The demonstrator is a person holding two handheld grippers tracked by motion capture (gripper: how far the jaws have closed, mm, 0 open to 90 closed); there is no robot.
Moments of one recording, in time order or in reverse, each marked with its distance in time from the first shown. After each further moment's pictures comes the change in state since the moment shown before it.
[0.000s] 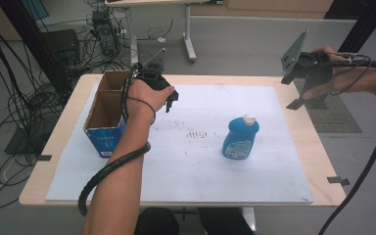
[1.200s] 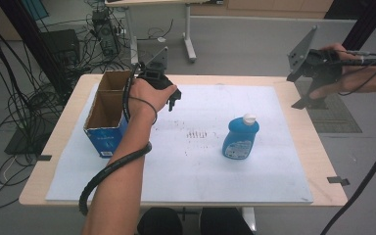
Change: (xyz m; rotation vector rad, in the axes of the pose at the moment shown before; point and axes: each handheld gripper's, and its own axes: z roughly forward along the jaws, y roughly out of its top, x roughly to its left) left arm -0.004 -0.002 -0.001 -0.014 -0.023 0.019; right arm 0.011 -0.006 -0.014 -0.013 -0.035 0.032
